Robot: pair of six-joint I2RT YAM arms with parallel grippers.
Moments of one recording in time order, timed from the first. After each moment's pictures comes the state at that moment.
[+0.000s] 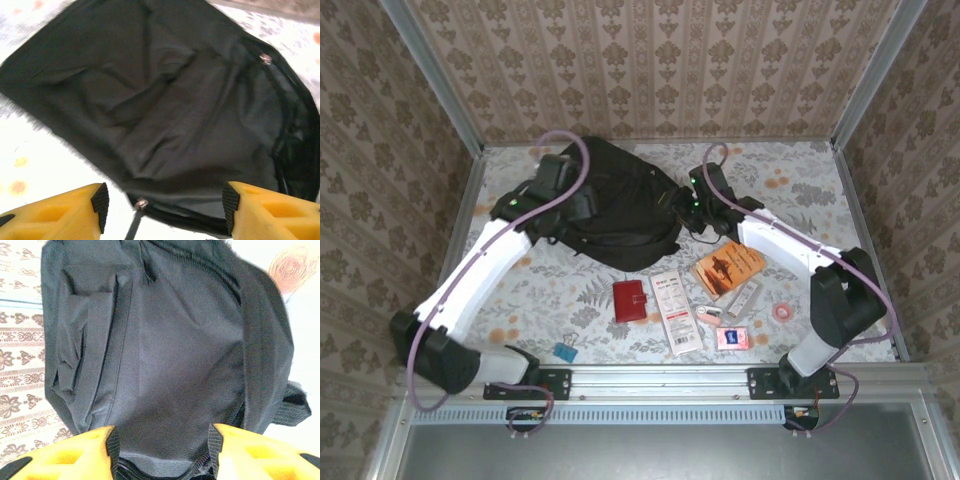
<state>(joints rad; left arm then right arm) -0.56 1.38 1.39 -0.84 -0.22 -0.49 0.48 1.60 1.21 -0.32 -0.14 1.07</state>
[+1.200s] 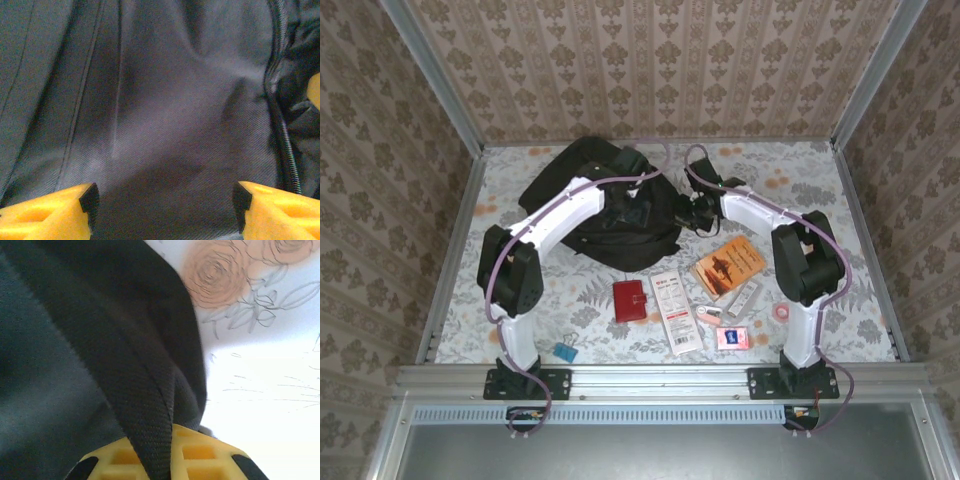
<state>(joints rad) -0.66 1.91 1.69 -0.97 -0.07 -0.30 0.39 1.94 1.40 -0.53 -0.23 0.79</state>
